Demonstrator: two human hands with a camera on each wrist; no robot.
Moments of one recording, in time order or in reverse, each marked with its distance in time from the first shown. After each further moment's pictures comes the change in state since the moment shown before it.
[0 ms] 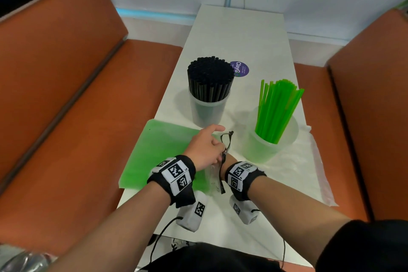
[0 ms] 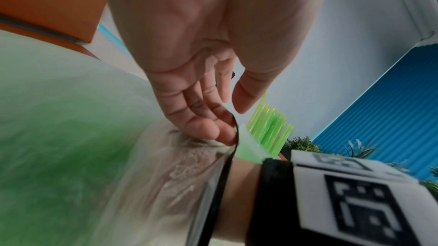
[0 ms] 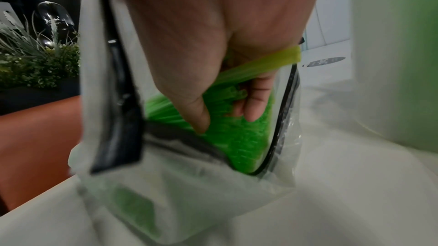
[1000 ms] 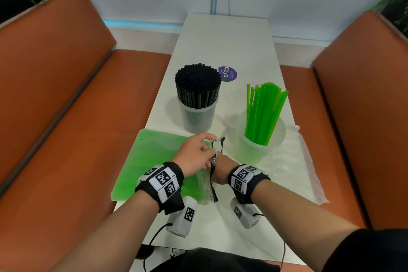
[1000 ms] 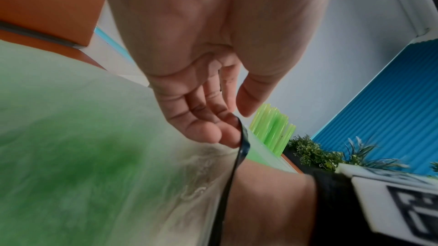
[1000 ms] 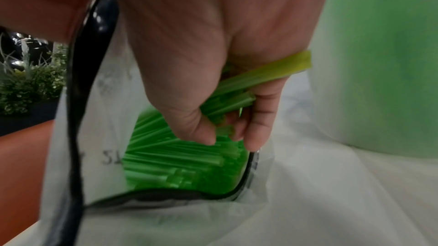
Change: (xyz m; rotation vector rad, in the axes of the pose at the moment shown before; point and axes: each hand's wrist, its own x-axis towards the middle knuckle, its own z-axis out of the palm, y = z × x) left_hand 0.003 -0.003 -0.003 0.066 -0.048 0.034; right_hand 0.002 -0.007 -0.027 -1.048 -0.333 0.042
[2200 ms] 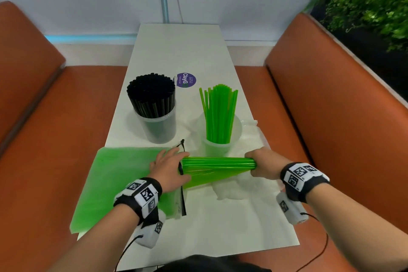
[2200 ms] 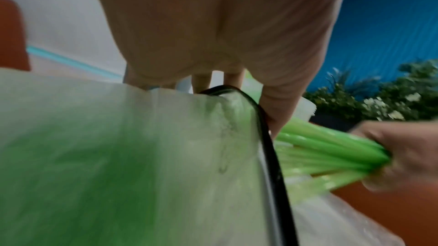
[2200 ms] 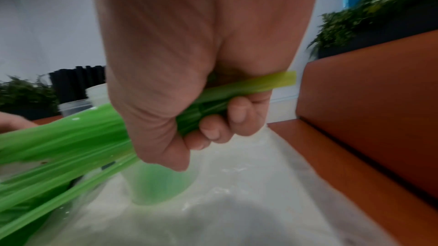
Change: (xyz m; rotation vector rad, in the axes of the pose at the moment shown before) left_hand 0.022 -0.027 0.032 0.767 -0.140 0.041; right_hand -0.129 0.173 -0.026 0.037 0.127 0.223
